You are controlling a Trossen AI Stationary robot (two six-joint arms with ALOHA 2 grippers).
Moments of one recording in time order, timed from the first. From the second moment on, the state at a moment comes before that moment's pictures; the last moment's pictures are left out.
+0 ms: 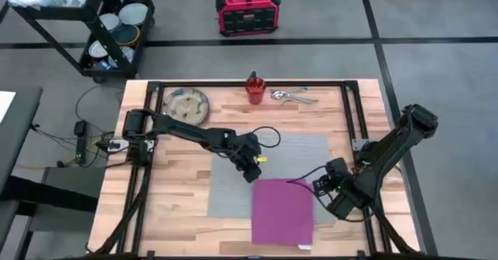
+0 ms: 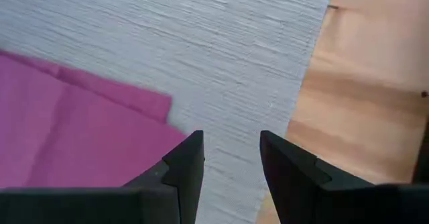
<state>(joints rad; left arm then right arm) -0.02 1.92 1.19 -0.22 0.37 -0.78 0.82 1.42 0.91 -1.16 0.42 2.12</state>
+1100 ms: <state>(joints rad) -0.04 1.92 1.19 -0.18 0.42 -0.77 0.84 1.41 0.91 -1.17 0.42 2.05</state>
